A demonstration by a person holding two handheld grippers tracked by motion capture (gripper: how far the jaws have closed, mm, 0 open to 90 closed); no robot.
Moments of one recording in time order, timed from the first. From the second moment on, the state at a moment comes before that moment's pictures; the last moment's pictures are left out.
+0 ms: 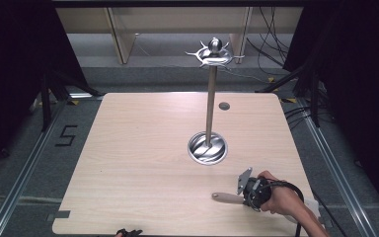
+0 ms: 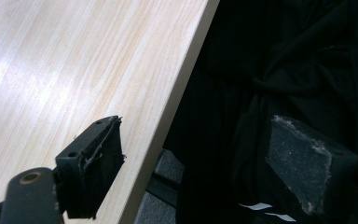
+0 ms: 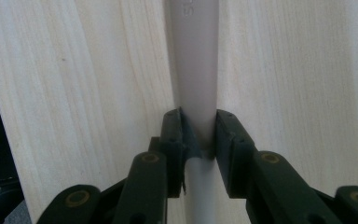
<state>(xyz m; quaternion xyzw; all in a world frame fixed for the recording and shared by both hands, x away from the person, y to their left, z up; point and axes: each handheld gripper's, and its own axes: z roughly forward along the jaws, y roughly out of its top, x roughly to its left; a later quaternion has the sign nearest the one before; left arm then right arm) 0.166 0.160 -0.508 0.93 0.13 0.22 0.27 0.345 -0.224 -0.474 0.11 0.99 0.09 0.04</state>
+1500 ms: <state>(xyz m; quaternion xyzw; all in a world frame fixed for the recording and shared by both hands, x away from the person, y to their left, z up) 0.166 0.159 -0.508 0.93 0.13 0.22 0.27 0.336 -0.277 -0.394 0.23 0.89 0.36 0.18</state>
